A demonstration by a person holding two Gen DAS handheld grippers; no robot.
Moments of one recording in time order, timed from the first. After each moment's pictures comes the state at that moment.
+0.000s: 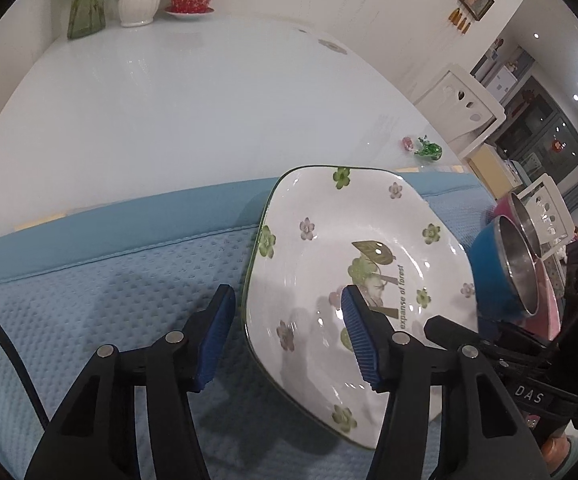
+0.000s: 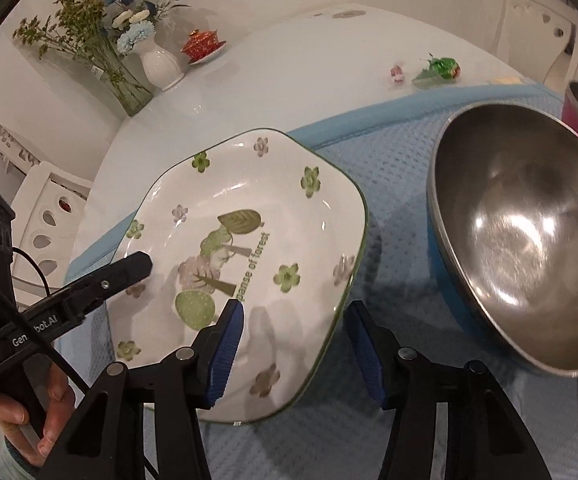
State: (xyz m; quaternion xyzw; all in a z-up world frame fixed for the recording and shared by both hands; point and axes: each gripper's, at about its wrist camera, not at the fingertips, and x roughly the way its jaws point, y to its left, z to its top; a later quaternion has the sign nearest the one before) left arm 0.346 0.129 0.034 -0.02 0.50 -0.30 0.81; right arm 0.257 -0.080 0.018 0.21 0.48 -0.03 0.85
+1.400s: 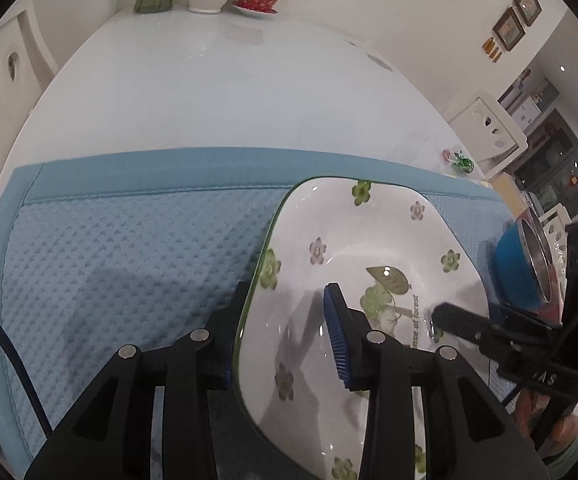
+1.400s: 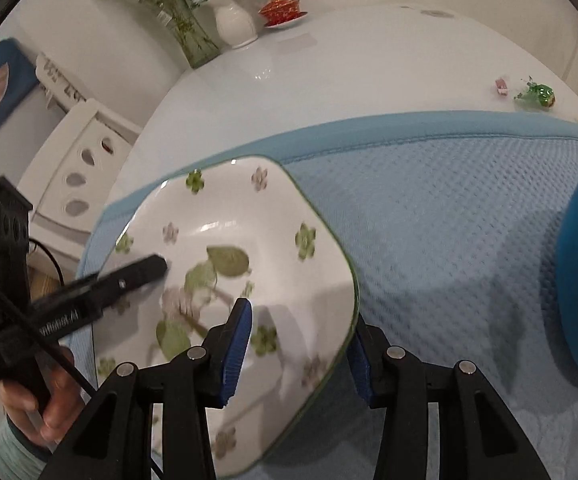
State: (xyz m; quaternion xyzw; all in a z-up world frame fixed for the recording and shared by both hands) left arm 0.333 0.202 0.019 -0.06 0.50 -0.25 0.83; right arm 0.282 -0.028 0.015 0.16 0.50 0.08 0.85
